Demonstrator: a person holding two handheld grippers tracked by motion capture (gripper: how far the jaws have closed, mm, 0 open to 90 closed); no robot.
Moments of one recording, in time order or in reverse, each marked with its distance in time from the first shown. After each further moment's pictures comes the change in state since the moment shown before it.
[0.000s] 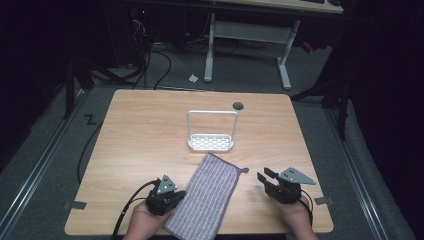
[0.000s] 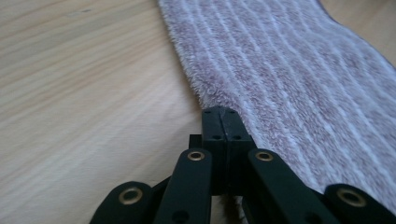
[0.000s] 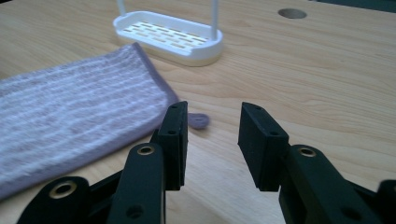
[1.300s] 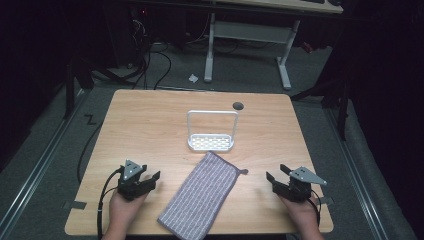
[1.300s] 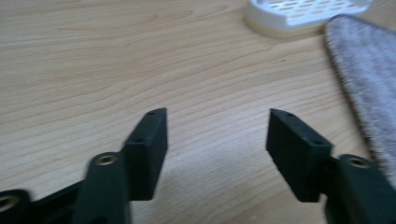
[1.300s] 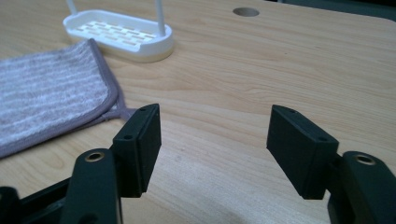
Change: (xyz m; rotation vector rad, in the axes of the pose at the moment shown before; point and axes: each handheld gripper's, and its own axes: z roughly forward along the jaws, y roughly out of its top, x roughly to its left) left arm 0.080 -0.019 -0.036 -0.233 0.304 -0.222; right arm -0.032 -0.011 -0.009 -0.021 -0.102 0.031
